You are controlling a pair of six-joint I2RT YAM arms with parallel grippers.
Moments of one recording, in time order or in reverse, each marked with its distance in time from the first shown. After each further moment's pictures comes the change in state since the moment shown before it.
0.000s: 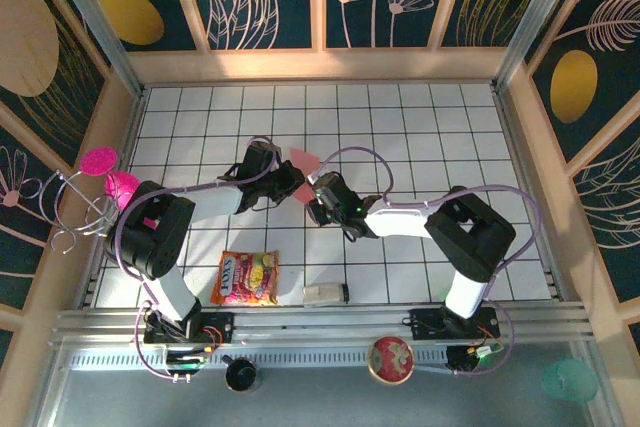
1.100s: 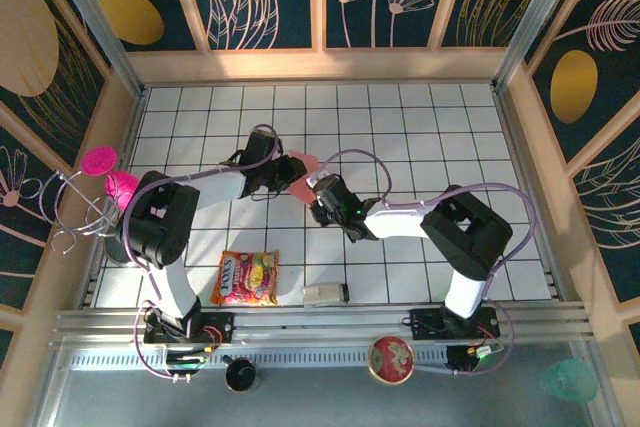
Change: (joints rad) left arm 0.035 0.089 0.157 -0.164 0.004 0.125; right arm 0.001 0.012 -0.025 0.055 0.043 -0.095
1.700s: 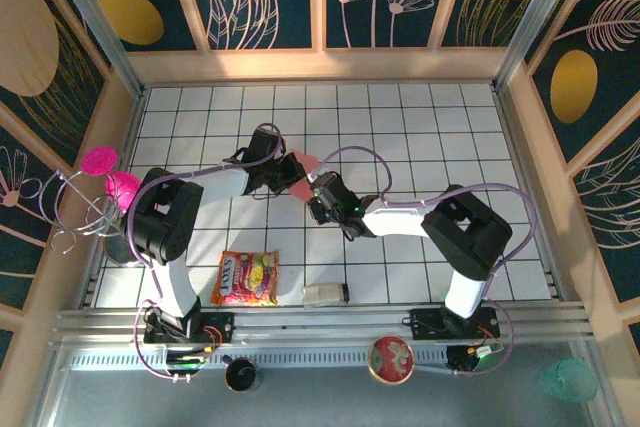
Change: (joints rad) left arm 0.000 0.028 0.031 -0.037 0.011 0.018; right arm 0.003 0.005 0.043 -0.060 -0.004 0.116
